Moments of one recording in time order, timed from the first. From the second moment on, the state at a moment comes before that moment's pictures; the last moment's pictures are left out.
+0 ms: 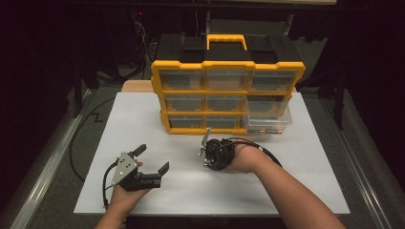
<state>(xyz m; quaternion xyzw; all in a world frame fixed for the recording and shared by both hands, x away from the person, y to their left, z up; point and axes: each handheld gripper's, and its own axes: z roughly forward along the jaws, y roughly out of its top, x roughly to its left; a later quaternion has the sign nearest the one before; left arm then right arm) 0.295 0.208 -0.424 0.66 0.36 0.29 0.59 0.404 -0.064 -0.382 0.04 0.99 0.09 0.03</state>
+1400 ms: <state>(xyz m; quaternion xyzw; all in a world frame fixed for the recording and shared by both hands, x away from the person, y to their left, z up) 0.295 0.208 -0.425 0.66 0.36 0.30 0.58 0.382 -0.163 -0.362 0.08 0.99 0.07 0.06</state>
